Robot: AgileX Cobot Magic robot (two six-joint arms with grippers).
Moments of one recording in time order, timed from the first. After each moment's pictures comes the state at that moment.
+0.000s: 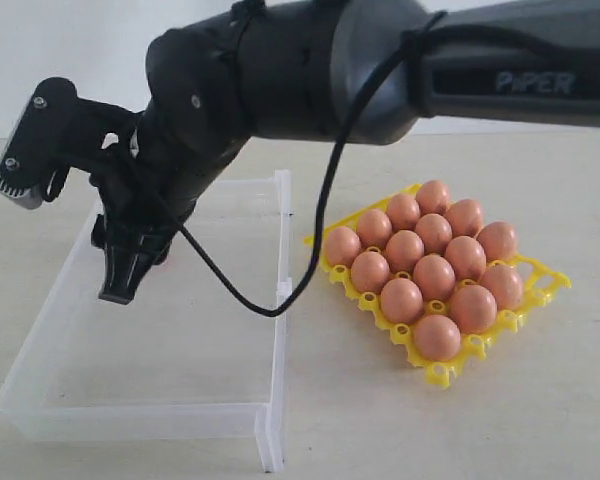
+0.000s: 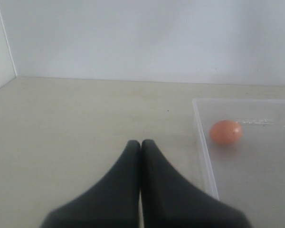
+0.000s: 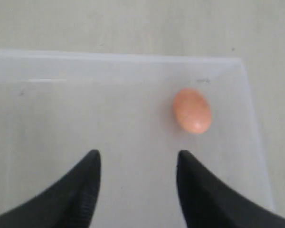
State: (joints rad) left arm 0.13 0.00 0.00 -0.03 0.23 0.02; right arm 0.93 2.00 -1.63 0.03 0.56 -0.65
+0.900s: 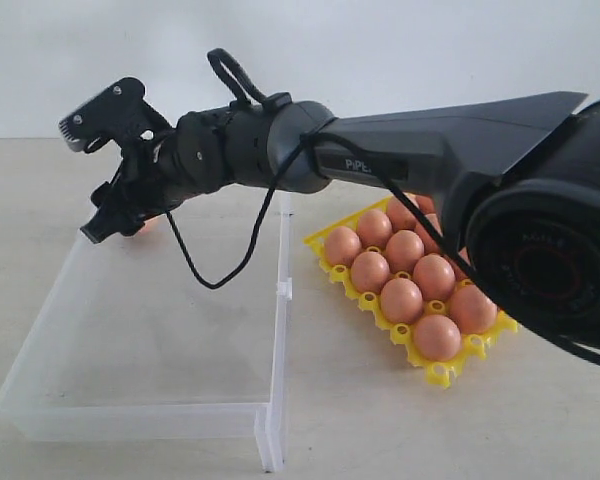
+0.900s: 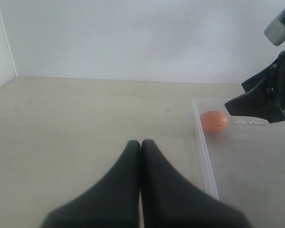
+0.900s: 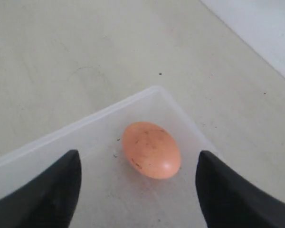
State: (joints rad) left arm 0.13 0.00 0.00 -0.03 0.23 0.02; right arm 0.81 2.35 -1.91 0.21 0.25 -0.41
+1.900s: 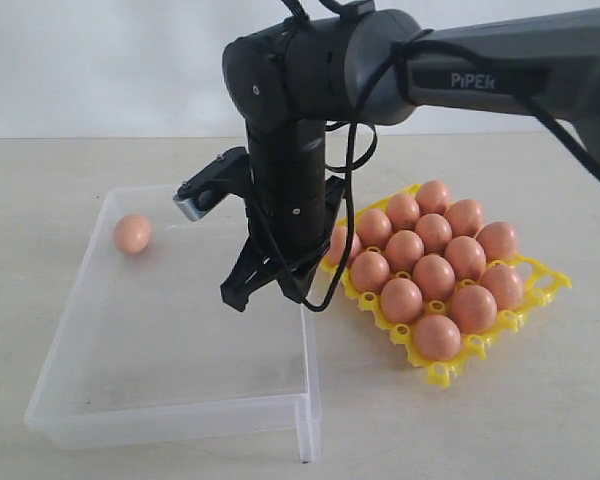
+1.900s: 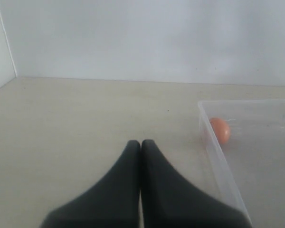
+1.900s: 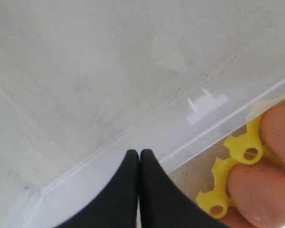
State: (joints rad) left arm 0.13 0.00 0.00 -0.03 0.23 0.02; right arm 0.76 2.14 -1.74 -0.02 1.22 -0.23
